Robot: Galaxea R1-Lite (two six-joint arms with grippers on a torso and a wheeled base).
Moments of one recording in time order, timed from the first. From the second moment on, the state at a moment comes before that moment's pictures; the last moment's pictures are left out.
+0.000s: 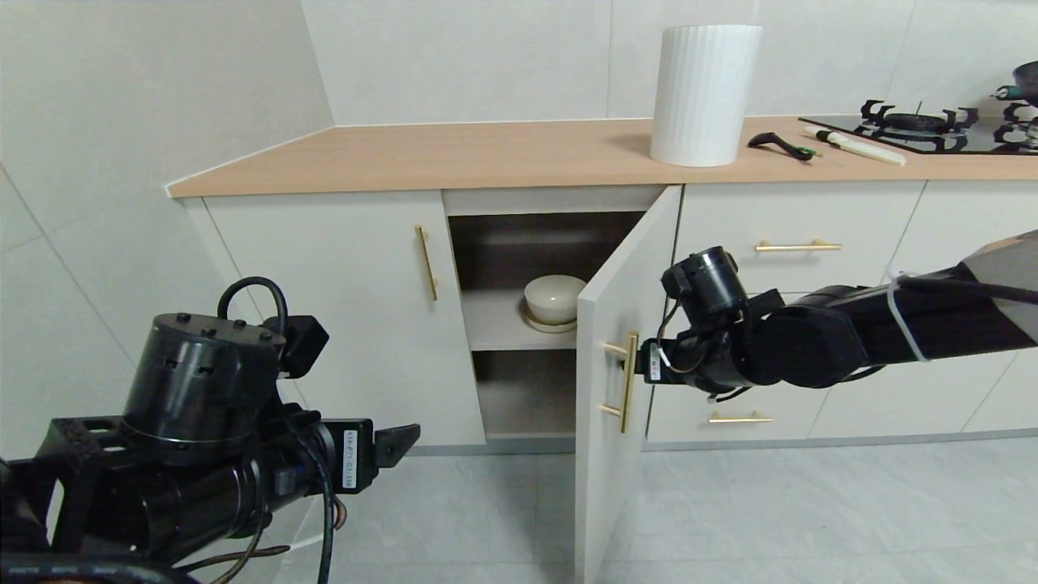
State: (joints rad) left arm -0.53 1.46 -0.66 -0.15 0.30 -0.35; right arm 0.56 2.07 -1.37 0.04 -0.26 0.42
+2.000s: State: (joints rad) left arm -0.53 1.43 -0.65 -0.15 0.30 -0.34; right arm 0.50 2.38 -1.68 -0.23 -0.57 0.73
